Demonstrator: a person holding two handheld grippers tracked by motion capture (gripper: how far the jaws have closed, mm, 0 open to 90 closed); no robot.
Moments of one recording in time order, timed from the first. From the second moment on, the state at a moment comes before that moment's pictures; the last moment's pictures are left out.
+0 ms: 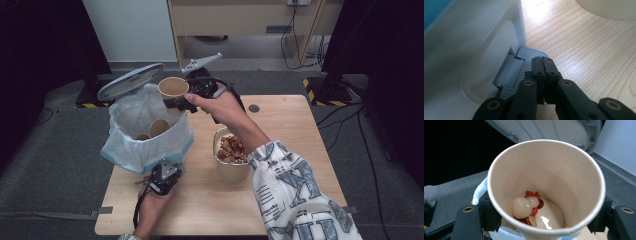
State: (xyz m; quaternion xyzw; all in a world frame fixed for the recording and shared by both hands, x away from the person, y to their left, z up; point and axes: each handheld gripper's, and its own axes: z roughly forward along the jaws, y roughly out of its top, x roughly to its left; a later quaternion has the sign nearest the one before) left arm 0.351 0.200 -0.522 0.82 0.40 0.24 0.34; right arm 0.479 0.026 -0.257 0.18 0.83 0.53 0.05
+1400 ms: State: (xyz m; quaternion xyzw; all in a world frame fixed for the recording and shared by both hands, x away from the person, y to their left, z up) left arm 0.351 0.200 -0.523 0.81 0.40 0.24 0.34; right arm 0.470 0.099 -0.291 0.16 0.84 0.51 0.02
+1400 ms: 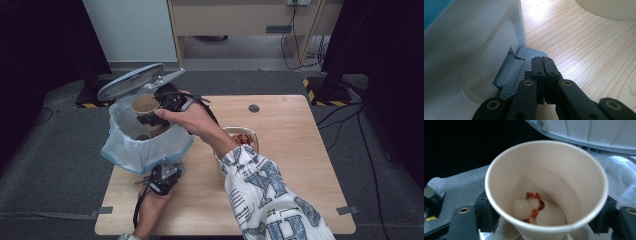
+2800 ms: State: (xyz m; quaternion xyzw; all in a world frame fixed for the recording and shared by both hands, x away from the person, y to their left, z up) left arm 0.351 0.200 -0.523 0.81 0.40 0.24 0.34; right arm 0.484 0.044 -0.291 0.21 0.83 0.51 0.06
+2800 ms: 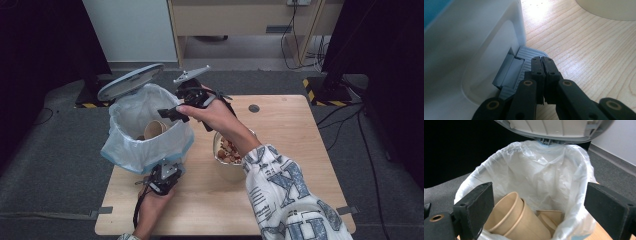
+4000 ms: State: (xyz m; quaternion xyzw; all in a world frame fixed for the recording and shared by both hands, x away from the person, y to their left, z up) left arm 0.336 0.197 -0.509 0.80 0.41 0.25 0.37; right arm 0.503 -0.065 -0.299 0.29 0.81 0.51 0.11
